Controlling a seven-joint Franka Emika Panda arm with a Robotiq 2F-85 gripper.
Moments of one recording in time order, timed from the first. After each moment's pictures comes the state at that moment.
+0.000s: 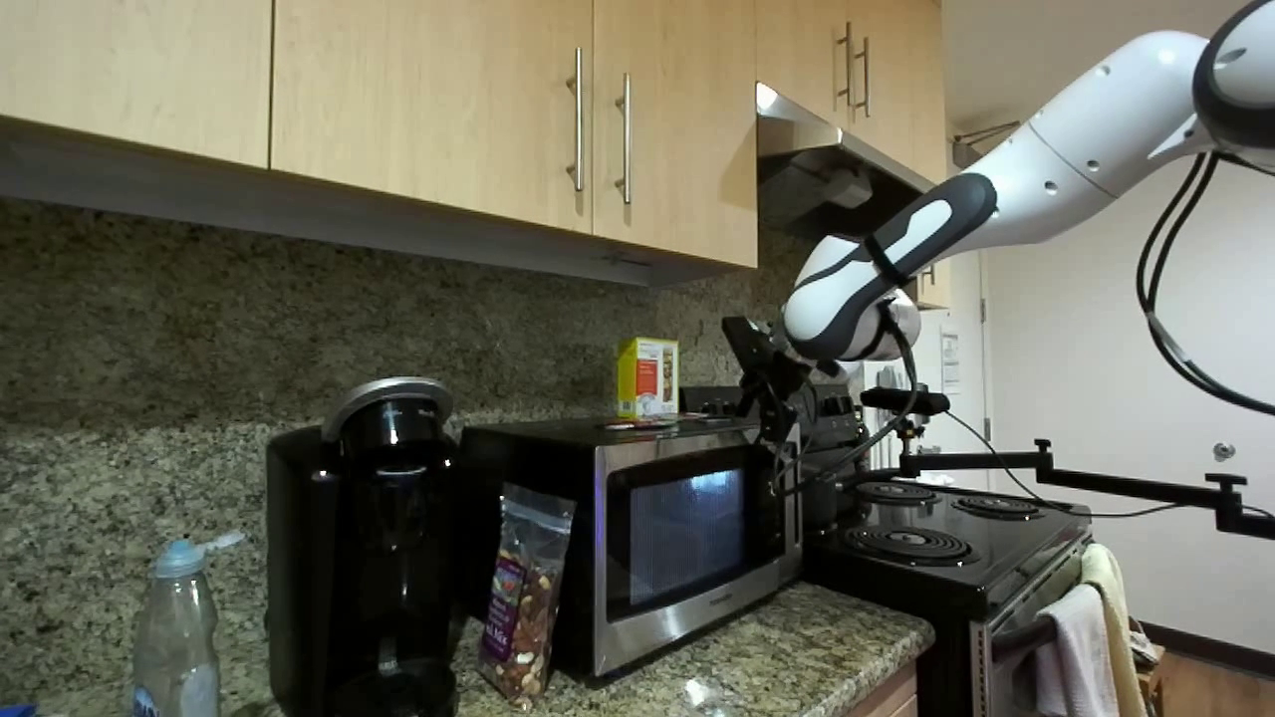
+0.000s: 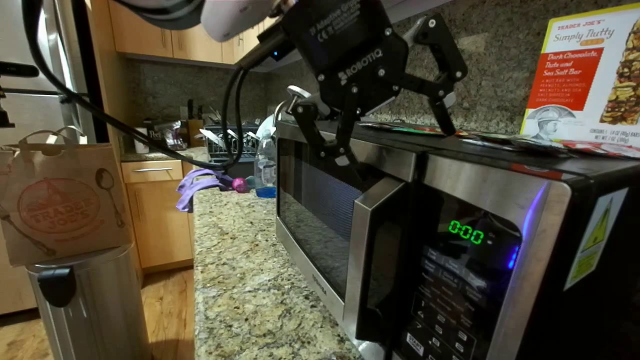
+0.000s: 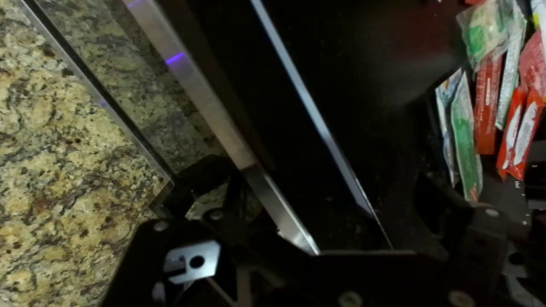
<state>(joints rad) -0.33 -0.05 -0.21 -2.18 0.03 2.79 1.89</state>
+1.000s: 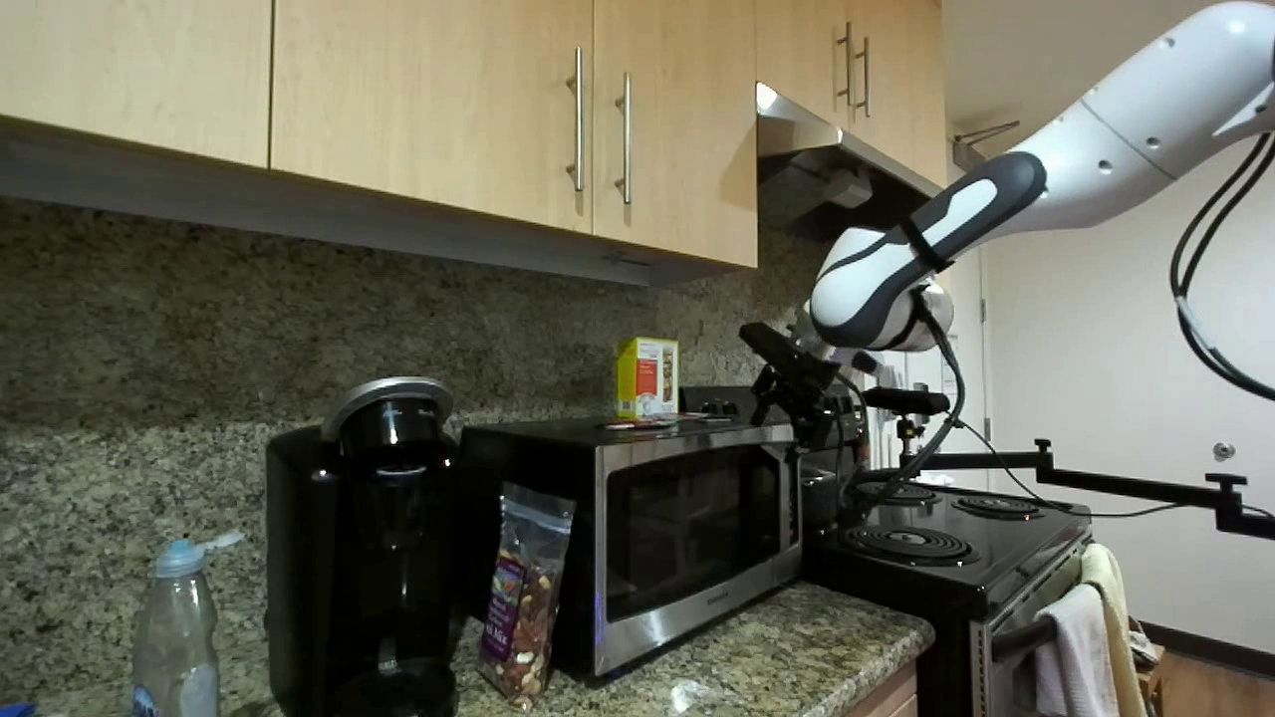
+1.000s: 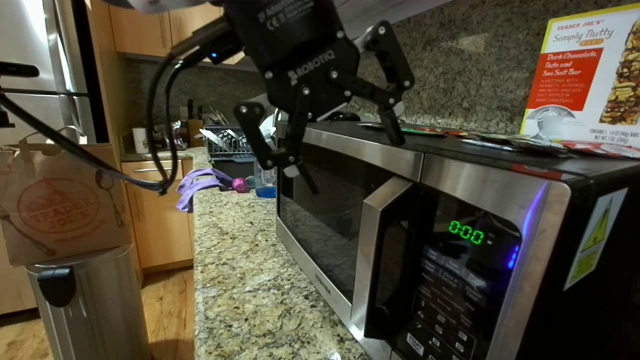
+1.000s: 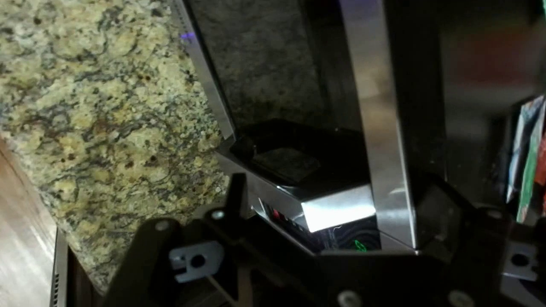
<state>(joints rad) -0.32 -0.18 -0.23 -2.29 0.03 2.67 1.61</state>
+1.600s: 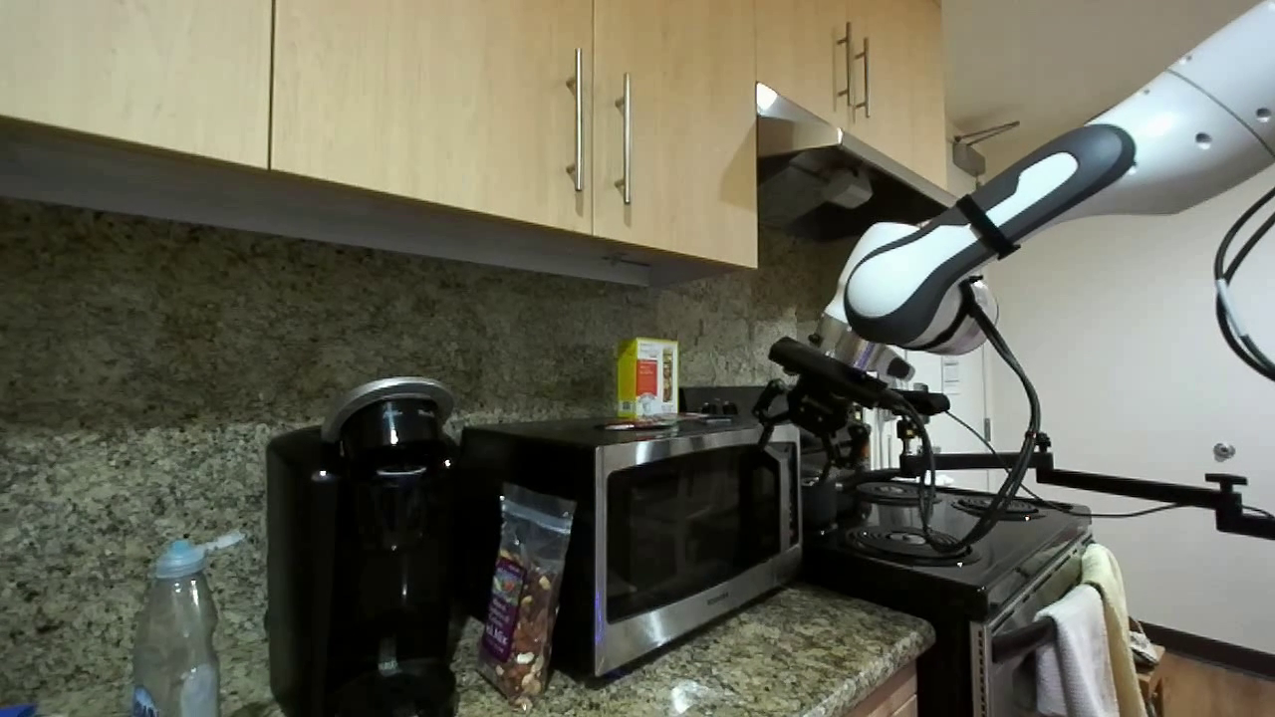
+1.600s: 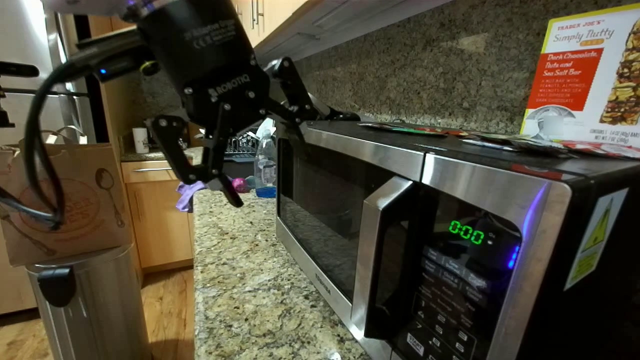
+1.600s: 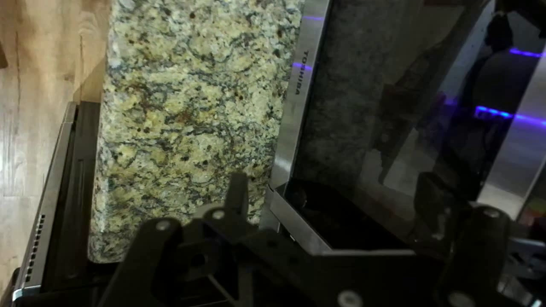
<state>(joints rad) -0.25 -0.36 -0.23 -2.47 0.05 2.59 1.16</state>
